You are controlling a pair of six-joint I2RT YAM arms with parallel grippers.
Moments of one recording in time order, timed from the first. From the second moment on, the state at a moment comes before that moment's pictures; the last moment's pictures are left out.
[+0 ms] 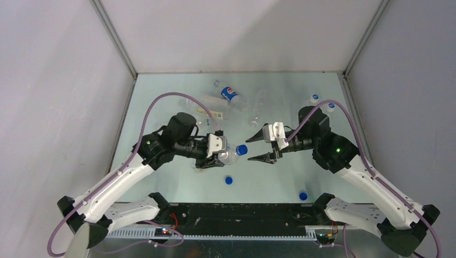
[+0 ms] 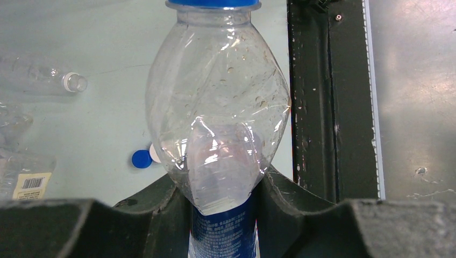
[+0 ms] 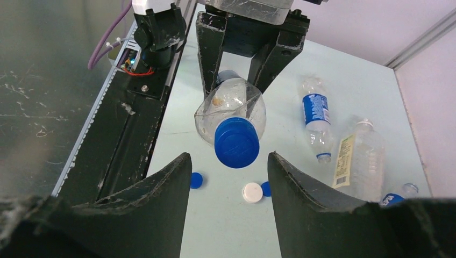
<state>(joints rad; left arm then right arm) -0.75 1.00 1.06 -0.77 0.64 0.56 0.74 0.96 1.07 -0.42 -0.86 -0.52</state>
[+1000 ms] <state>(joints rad) -0.75 1.00 1.06 -0.79 0.66 0.55 0.77 1.04 1.13 -0.45 -0.89 -0.54</state>
